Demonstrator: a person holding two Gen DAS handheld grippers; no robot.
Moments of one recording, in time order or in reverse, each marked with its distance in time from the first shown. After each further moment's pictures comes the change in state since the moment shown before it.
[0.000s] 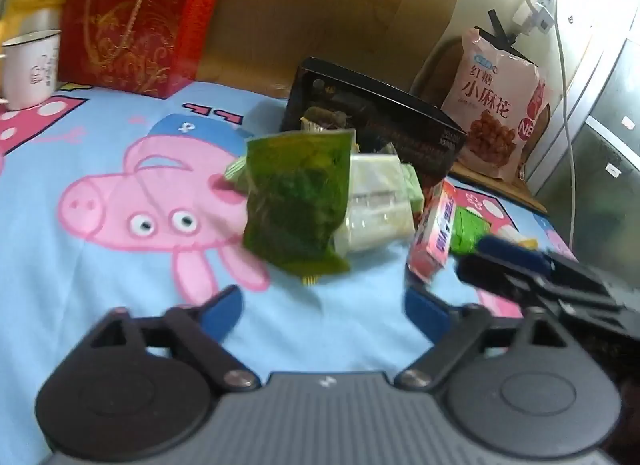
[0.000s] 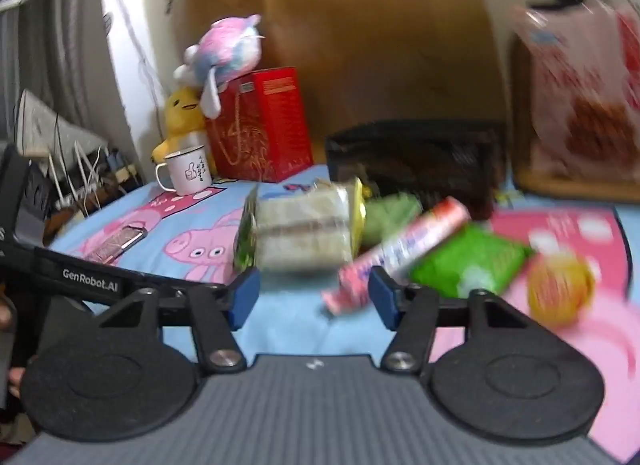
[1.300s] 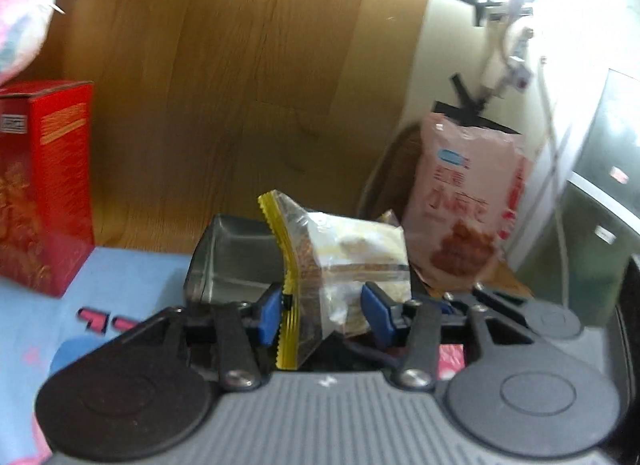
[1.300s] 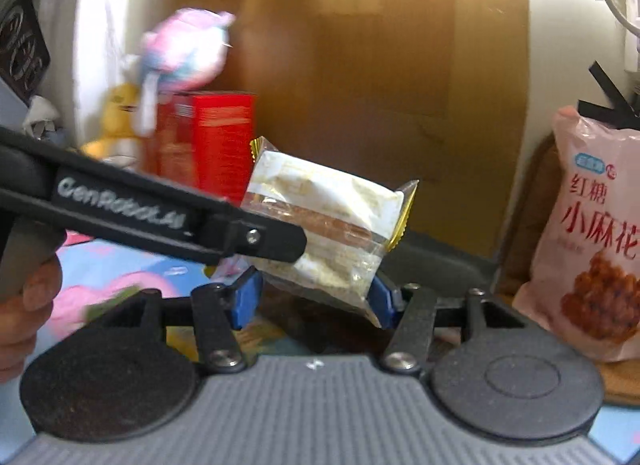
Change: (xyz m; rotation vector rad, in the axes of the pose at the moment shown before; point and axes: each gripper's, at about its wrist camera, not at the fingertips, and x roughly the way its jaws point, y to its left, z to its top) left arm 0.079 -0.065 0.143 0.130 -0.149 -0.088; right arm 0.113 -0.042 0.093 -0.207 -0.005 -0.194
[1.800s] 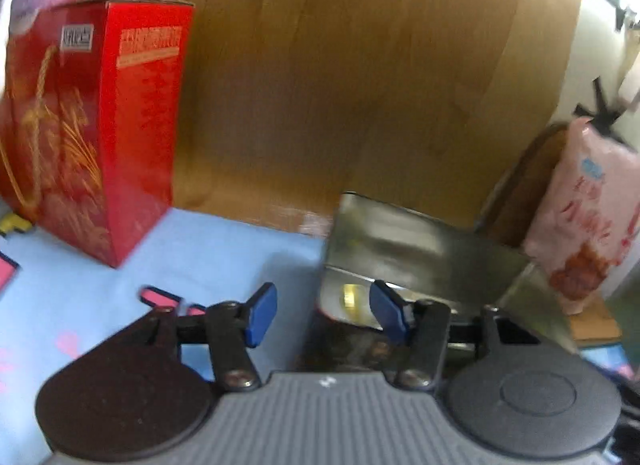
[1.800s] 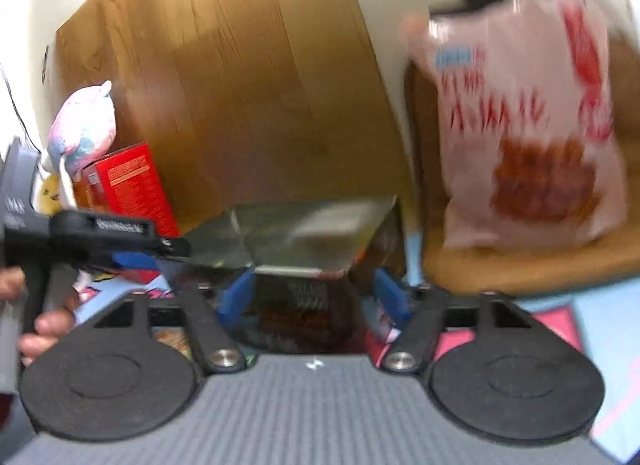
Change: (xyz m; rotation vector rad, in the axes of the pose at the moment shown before) left arm 0.043 0.060 -0.006 -0.165 0.070 0.196; right arm -0.017 -0.093 -0.046 0.439 -0.039 -0.015
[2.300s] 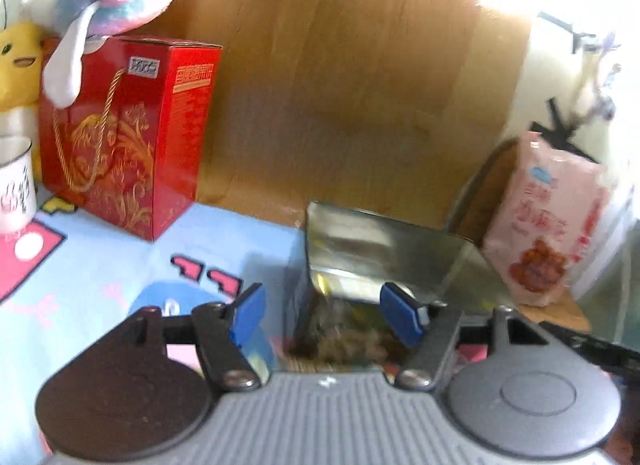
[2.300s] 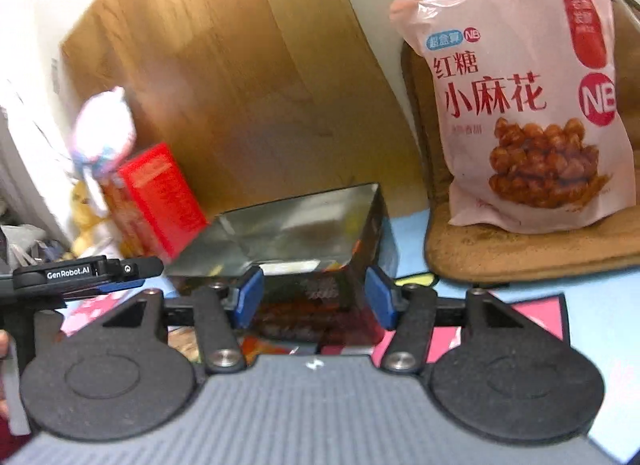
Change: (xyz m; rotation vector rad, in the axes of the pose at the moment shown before) left arm -0.085 -0.013 -0.040 -0.010 -0.075 0.006; right arm -0.034 -0.019 0.016 0.048 0.124 0.111
